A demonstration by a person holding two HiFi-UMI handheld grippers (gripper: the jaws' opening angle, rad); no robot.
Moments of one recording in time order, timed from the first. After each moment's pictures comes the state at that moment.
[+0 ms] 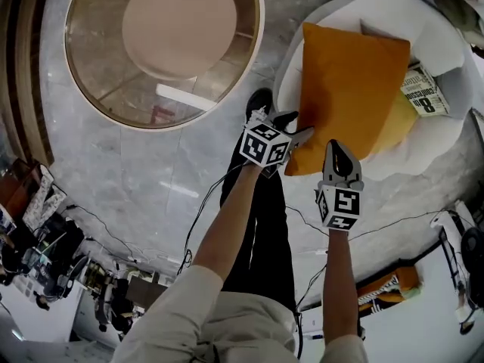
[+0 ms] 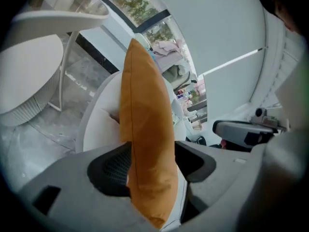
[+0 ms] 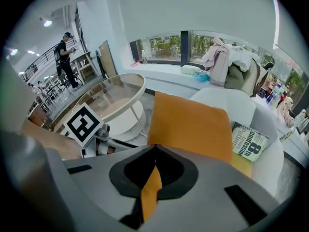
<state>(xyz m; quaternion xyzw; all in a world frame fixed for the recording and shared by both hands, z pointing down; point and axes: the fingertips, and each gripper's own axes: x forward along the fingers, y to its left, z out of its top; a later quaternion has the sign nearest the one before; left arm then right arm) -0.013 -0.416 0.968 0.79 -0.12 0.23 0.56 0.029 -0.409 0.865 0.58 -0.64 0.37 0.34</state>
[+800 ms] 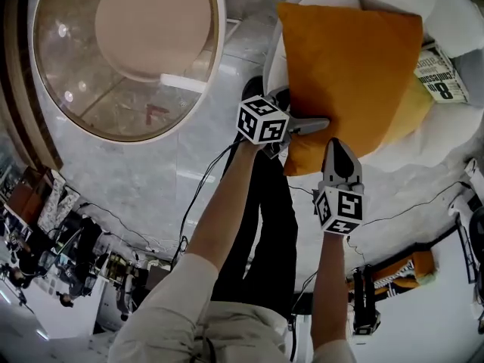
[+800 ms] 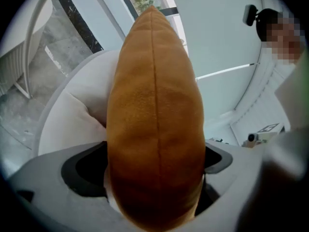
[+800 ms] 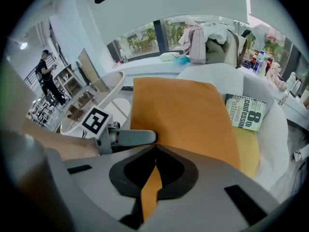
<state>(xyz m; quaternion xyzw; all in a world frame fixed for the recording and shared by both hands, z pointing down) 0.054 -0.429 1.022 0.79 -0.04 0.16 0.59 0.066 -0.379 0.927 0.62 -0.58 0.45 0.28</state>
